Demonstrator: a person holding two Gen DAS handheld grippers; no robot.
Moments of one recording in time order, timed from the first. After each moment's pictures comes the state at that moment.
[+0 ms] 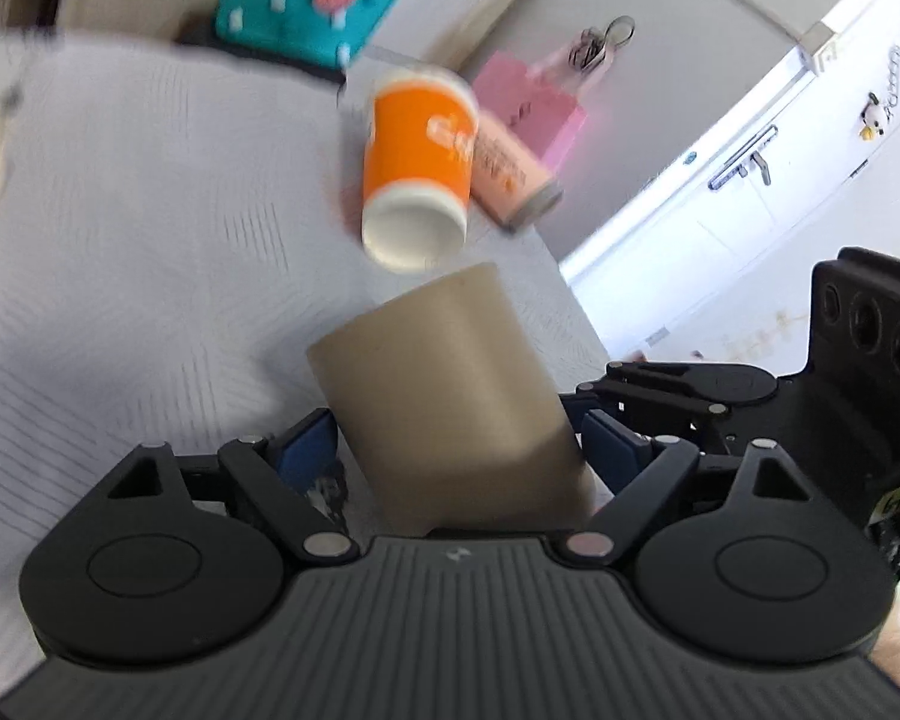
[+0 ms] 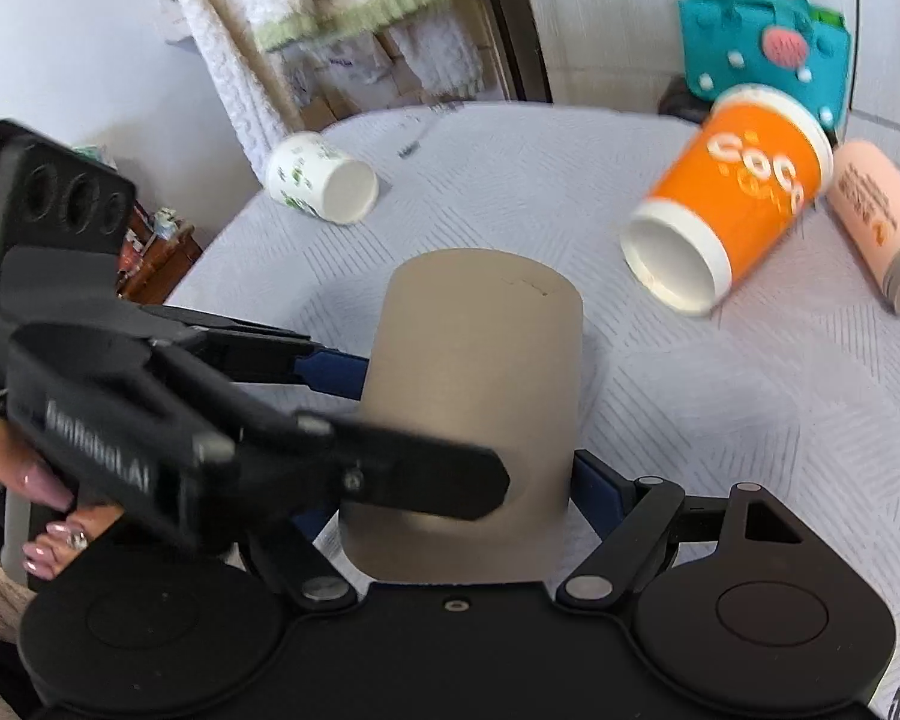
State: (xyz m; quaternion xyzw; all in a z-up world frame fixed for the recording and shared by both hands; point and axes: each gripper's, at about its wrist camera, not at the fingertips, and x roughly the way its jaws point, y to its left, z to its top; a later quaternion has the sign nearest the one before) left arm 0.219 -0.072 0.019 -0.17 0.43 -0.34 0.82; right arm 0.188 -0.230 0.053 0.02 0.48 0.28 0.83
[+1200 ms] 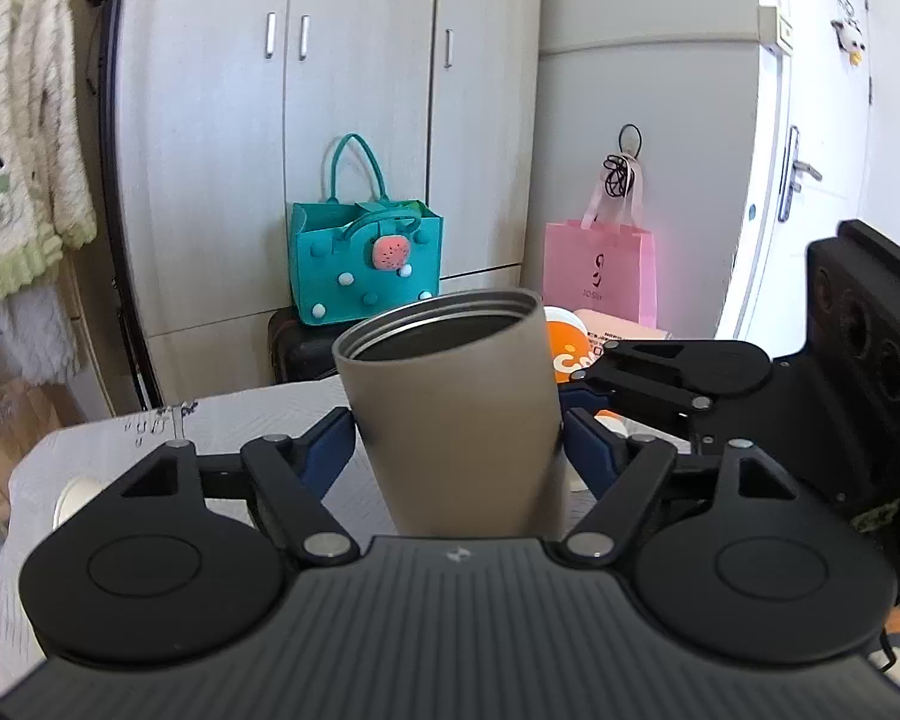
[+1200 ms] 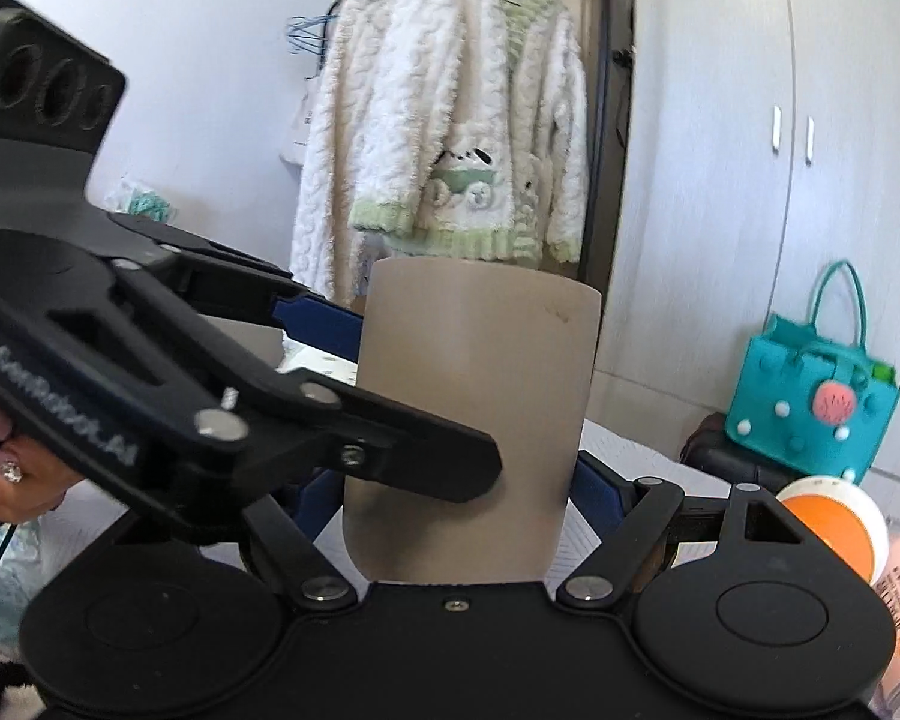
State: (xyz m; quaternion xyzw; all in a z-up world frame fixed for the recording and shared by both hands) left arm 0.228 -0.039 0.075 0.03 0.21 -0.27 0.94; right arm 0.228 -0.177 0.054 -0.10 0.18 0.33 0.92
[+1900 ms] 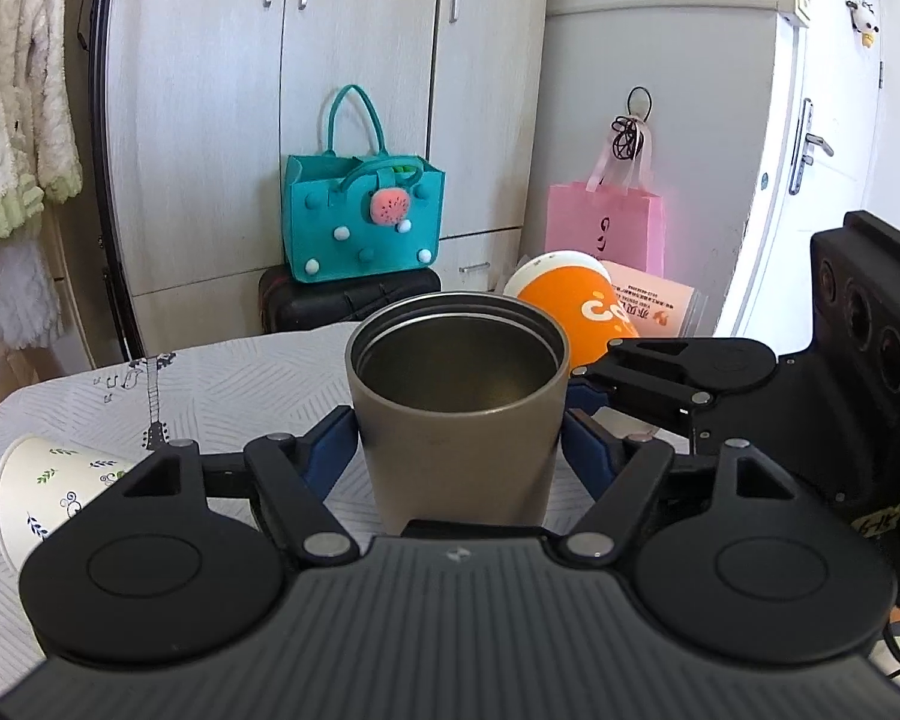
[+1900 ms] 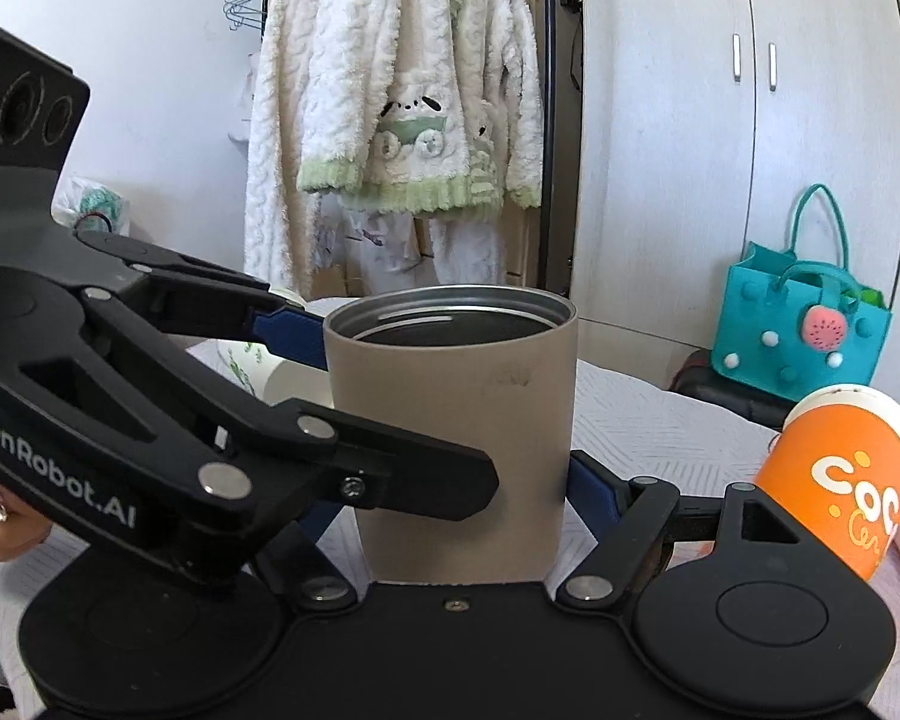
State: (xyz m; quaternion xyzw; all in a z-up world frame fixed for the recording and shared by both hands) left arm 0.253 -0.043 0.042 0.02 0.24 -0.27 0.93; right arm 0.249 -0.172 0.021 -0.07 0.22 0.30 0.93
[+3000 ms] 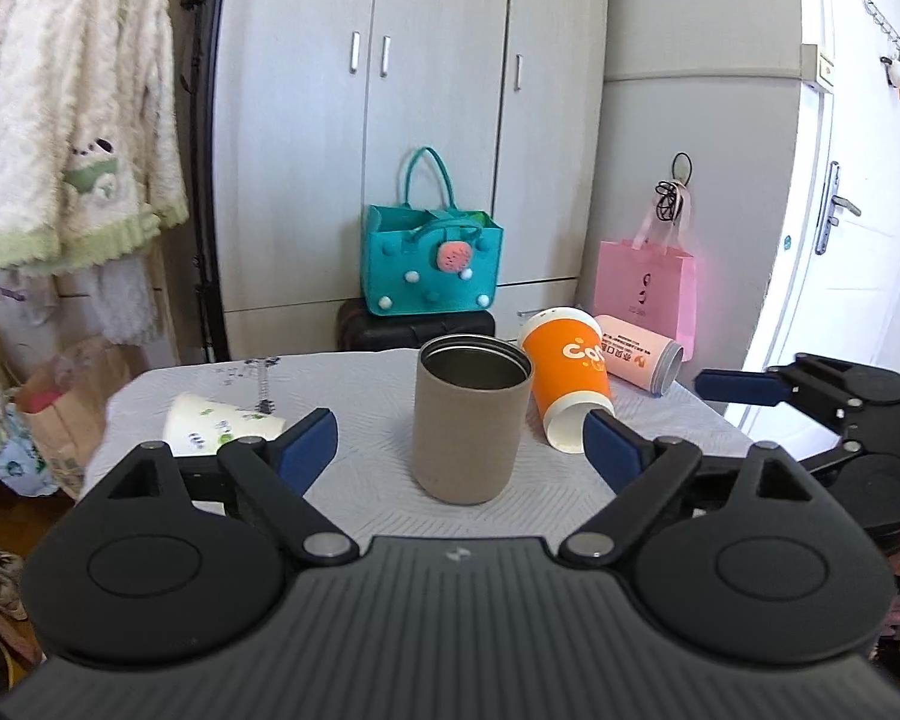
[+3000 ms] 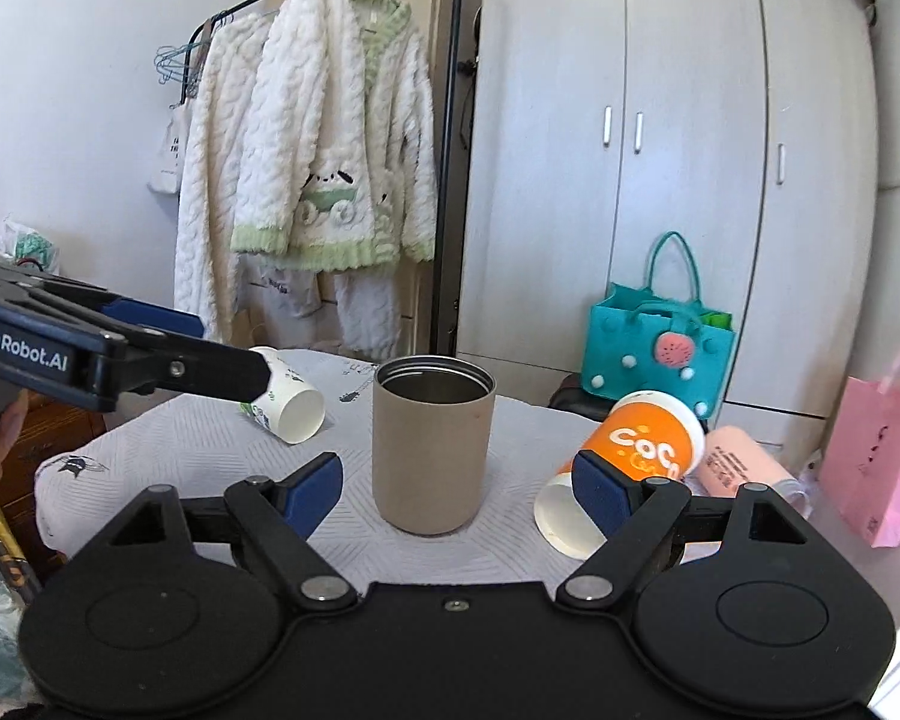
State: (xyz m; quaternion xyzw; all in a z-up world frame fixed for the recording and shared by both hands) left arm 0.125 -0.017 0.108 0.00 0.21 -0.18 0.96; right arm 0.116 -0.209 0.087 -0.06 0.18 0.17 0.97
